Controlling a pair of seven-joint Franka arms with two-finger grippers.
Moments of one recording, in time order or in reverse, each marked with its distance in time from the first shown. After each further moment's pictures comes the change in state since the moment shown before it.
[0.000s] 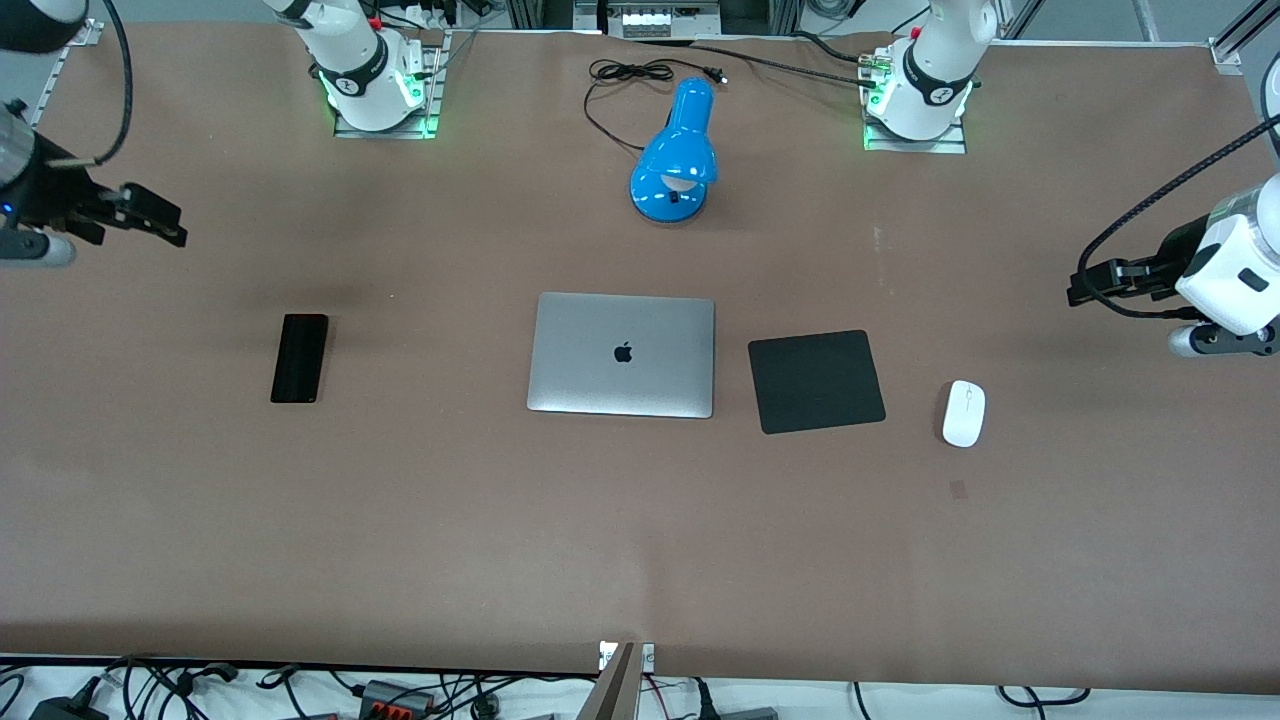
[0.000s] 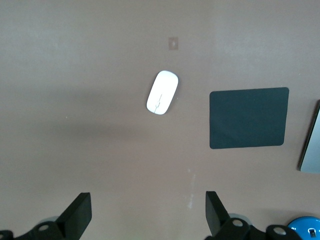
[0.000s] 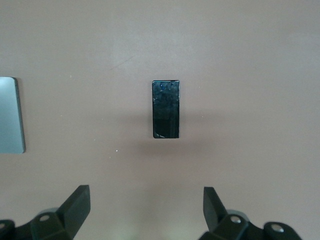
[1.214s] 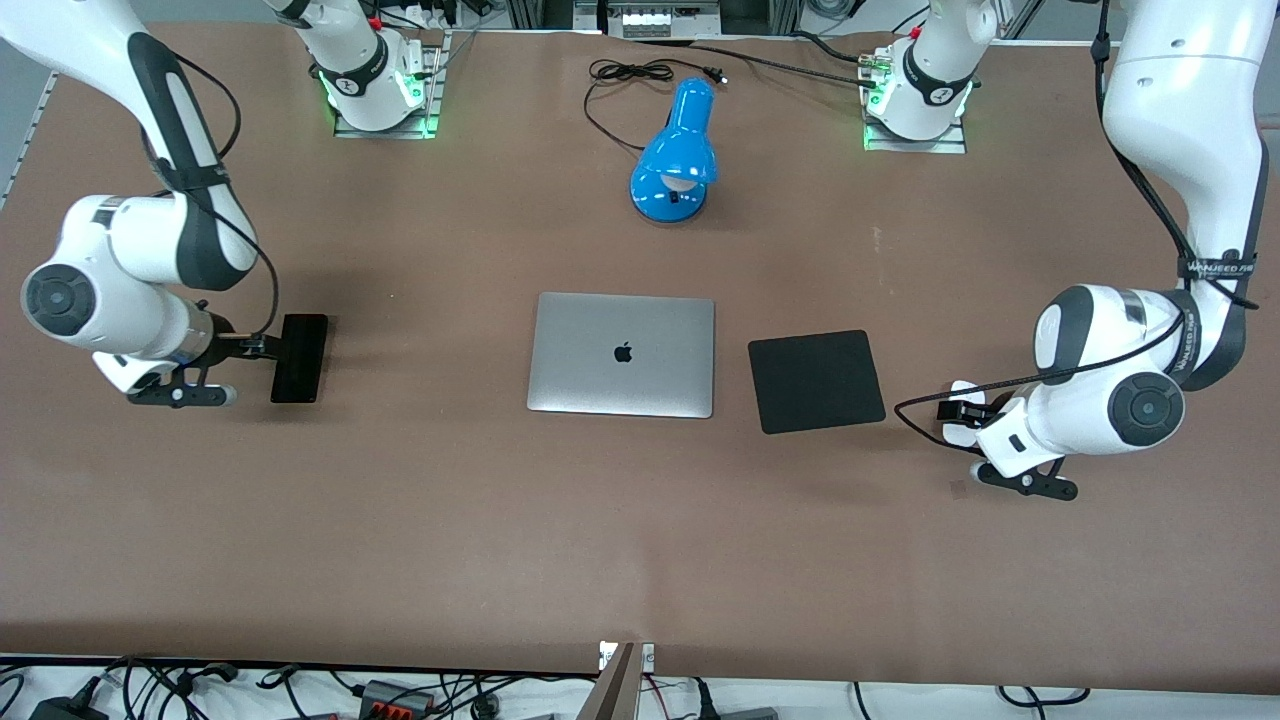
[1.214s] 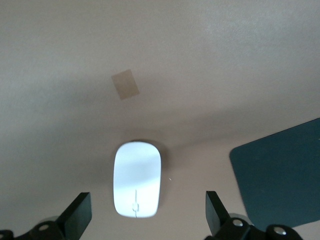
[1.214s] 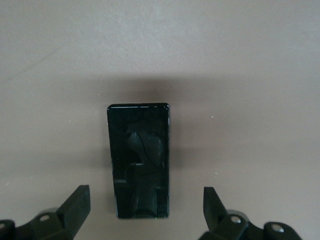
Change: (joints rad) left arm -0.059 0.486 0.000 -0.014 0.100 0.452 0.225; right arm -0.034 0.402 -0.008 -0.239 -0.076 0.586 0.020
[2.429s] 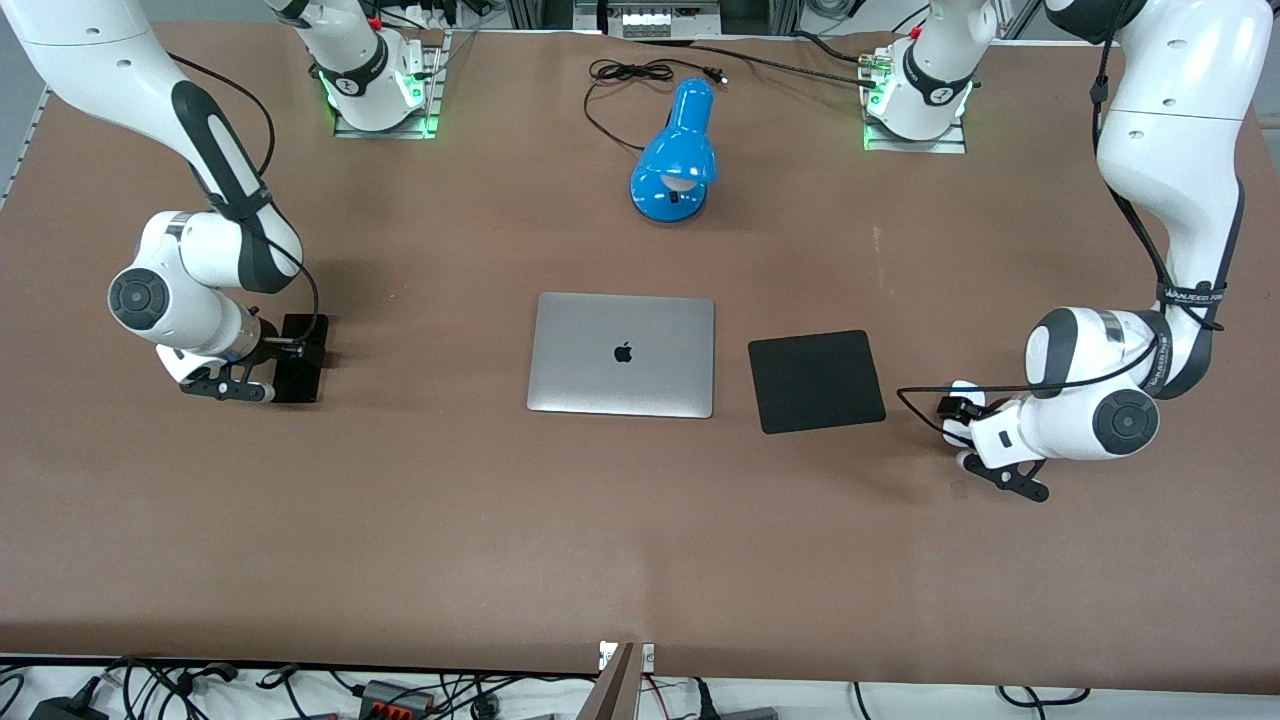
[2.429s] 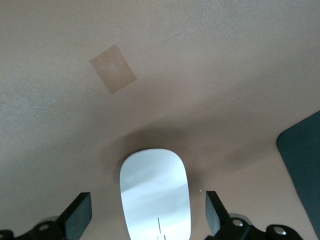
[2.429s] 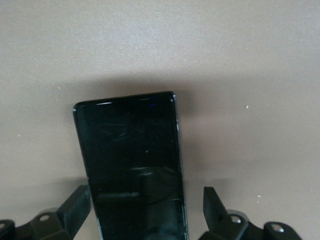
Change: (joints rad) left arm 0.040 0.074 0.008 -0.063 0.019 0.114 0.193; right arm -0.018 0.101 0.010 -0.098 0.006 0.223 0.094
